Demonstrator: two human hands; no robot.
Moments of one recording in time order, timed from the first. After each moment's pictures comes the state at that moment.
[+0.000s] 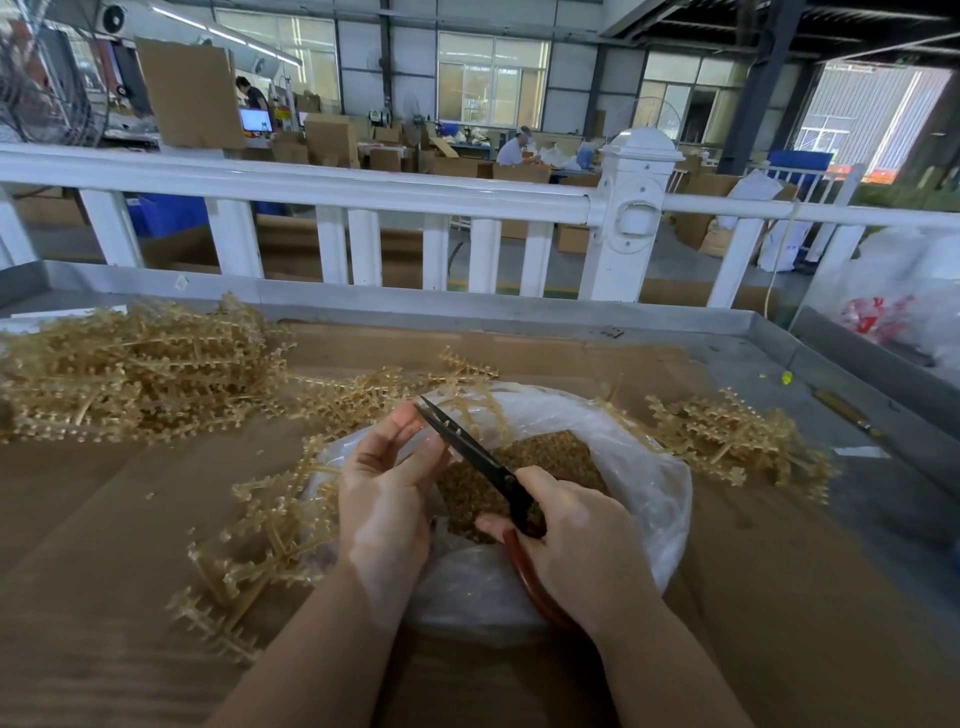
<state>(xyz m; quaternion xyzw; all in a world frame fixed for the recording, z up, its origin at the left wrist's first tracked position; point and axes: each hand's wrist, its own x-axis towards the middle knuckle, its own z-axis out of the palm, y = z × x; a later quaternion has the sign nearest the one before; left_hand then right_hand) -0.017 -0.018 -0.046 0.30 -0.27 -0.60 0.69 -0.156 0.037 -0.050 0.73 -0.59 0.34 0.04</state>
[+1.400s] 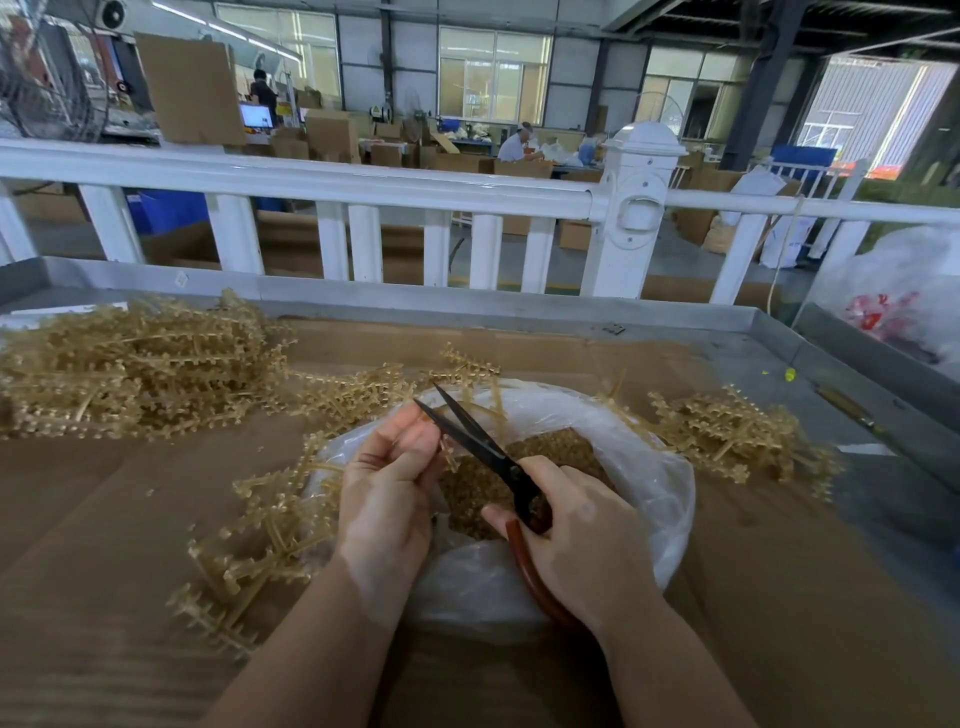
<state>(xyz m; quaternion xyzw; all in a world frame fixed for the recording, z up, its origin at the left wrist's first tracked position) -0.017 -0.021 -0.044 0.28 -0.22 -0.64 0.68 -0.158 0.035 -0.055 0.70 -0.61 0.36 0.08</state>
